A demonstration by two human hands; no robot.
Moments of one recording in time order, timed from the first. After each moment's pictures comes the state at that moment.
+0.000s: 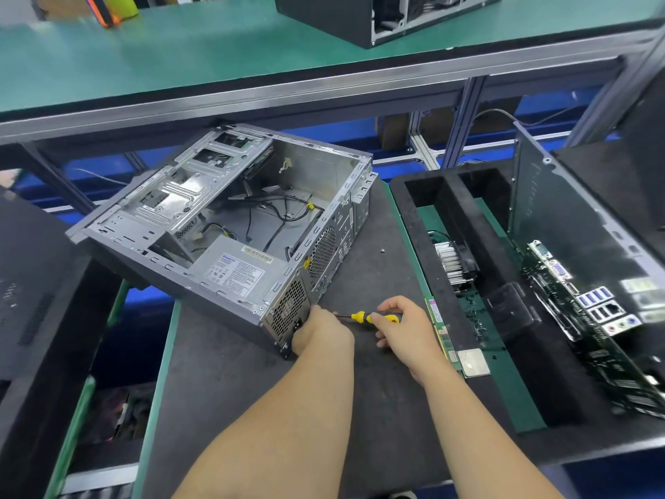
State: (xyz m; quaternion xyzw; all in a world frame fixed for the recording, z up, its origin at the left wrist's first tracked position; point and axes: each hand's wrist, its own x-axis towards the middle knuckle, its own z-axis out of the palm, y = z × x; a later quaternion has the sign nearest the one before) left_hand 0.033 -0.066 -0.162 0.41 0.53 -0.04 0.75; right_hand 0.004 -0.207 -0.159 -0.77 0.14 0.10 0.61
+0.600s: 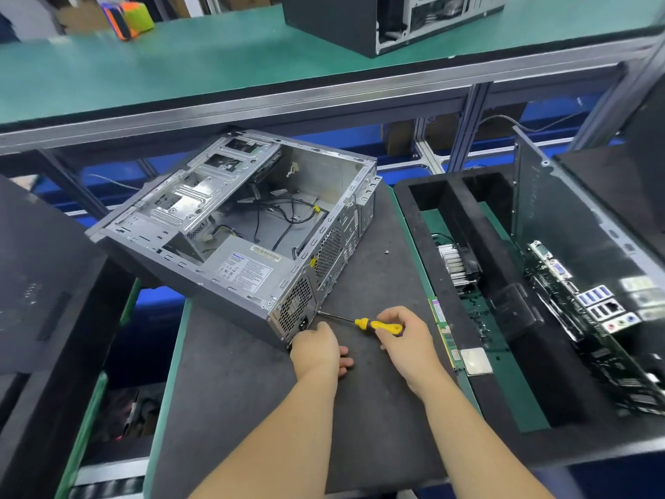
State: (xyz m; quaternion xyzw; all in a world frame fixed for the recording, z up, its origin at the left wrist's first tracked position) left_hand -0.020 -0.062 -0.157 0.62 0.50 -0.08 0.60; right_hand -0.018 -0.203 -0.165 -0.78 0.12 0.09 0.60
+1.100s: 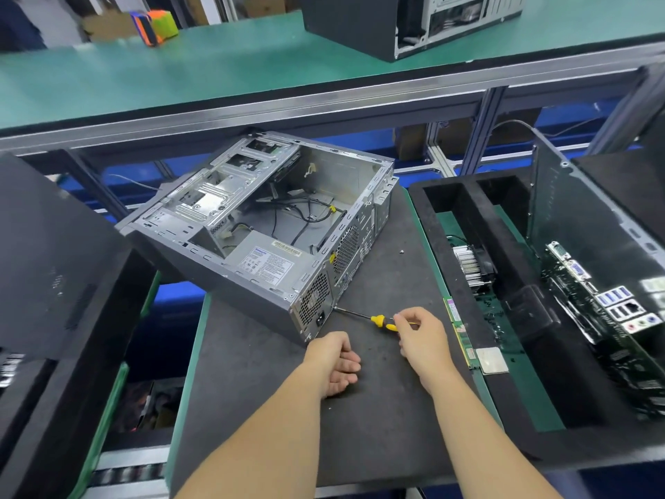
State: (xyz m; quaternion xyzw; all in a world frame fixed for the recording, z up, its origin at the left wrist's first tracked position) left_hand -0.042 -0.032 -0.139 0.63 0.40 -0.31 0.59; right_hand -0.017 -0.195 -0.167 -0.77 0.18 0.06 0.61
